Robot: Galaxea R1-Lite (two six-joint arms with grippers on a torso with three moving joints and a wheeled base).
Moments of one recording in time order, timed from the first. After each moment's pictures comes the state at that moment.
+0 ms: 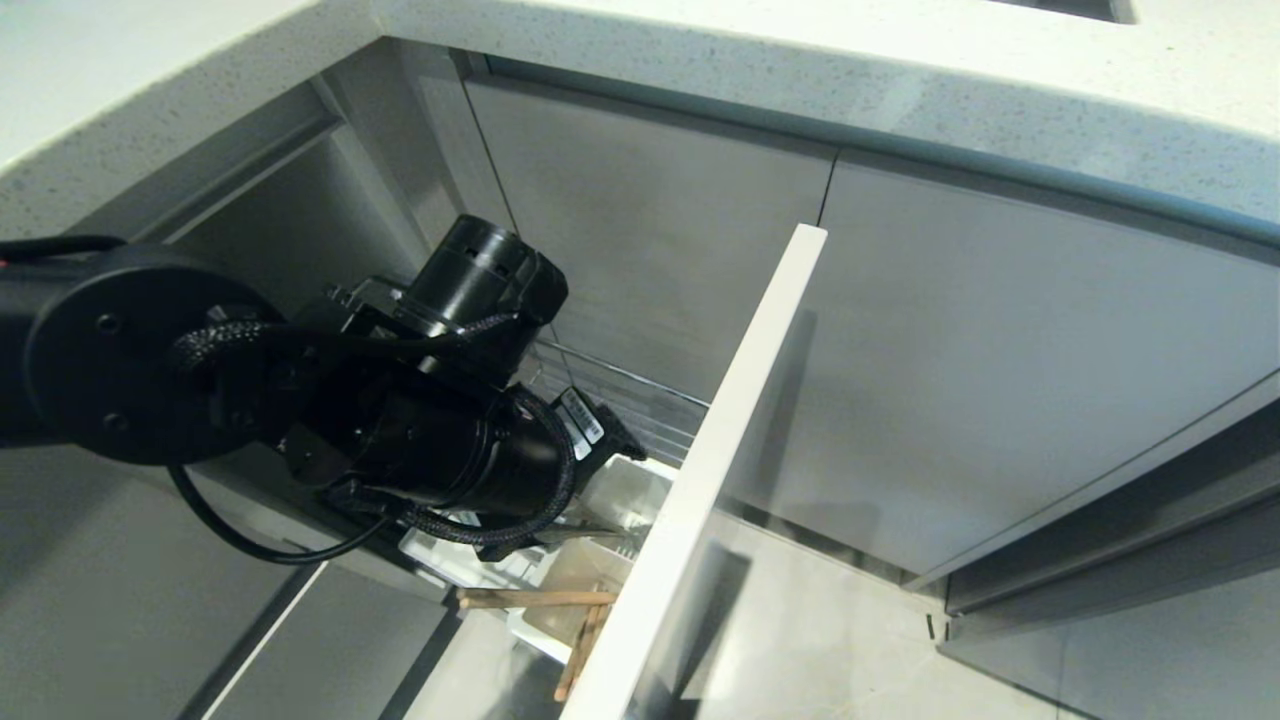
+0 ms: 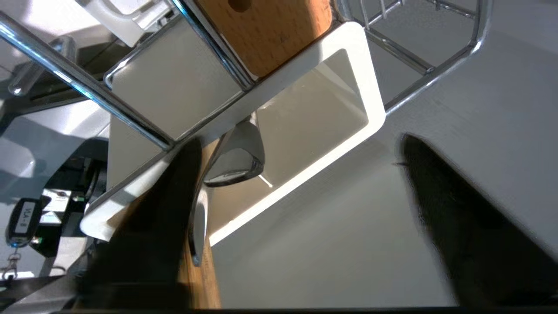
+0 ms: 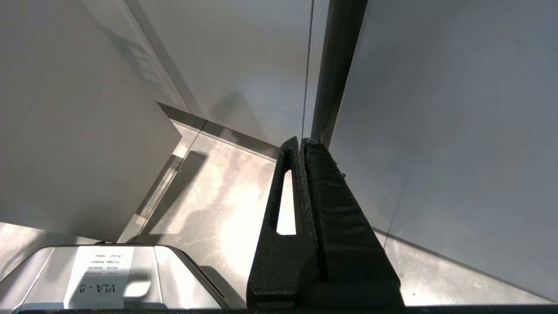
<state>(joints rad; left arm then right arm) -0.77 1.67 -1.33 0.48 0.15 -1.18 0.01 0.00 0.00 0.00 0.00 0.02</state>
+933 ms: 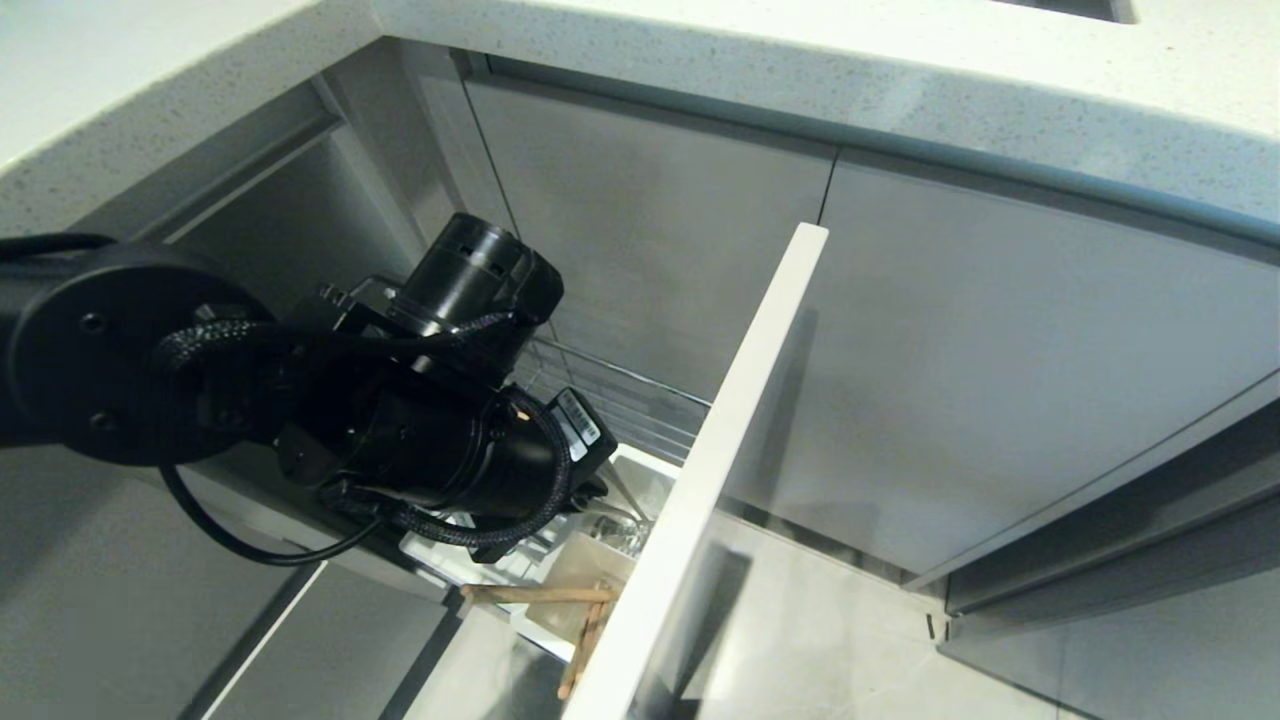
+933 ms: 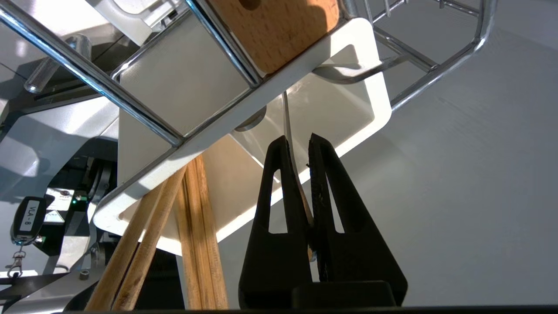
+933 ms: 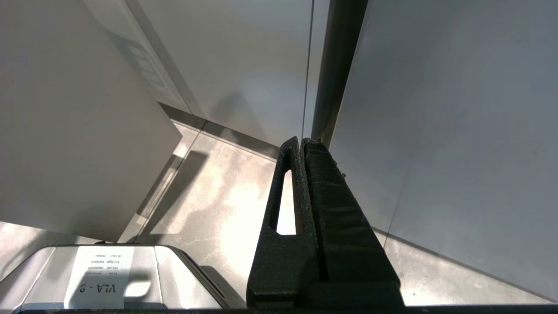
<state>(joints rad) -0.77 1.66 -1.33 0.48 0.15 -1.18 0.01 0.00 0.00 0.00 0.00 0.02</state>
